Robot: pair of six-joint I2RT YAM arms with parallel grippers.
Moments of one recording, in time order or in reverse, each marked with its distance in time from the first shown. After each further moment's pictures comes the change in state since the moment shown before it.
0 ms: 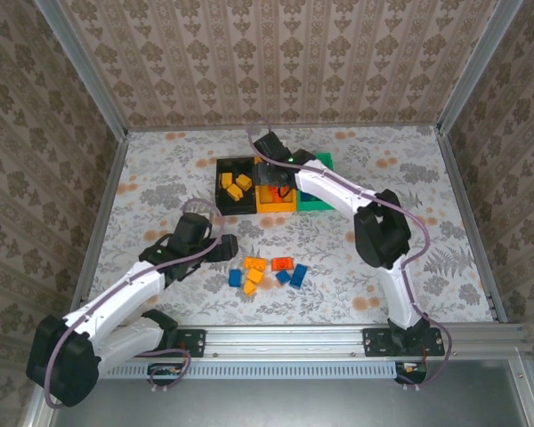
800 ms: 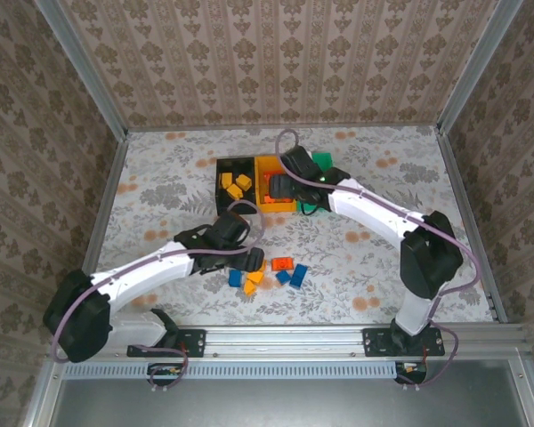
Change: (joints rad) left arm -0.278 0.282 0.203 -0.115 -0.023 0.096; right arm -0.003 -0.443 -0.515 0.126 -0.006 0.053
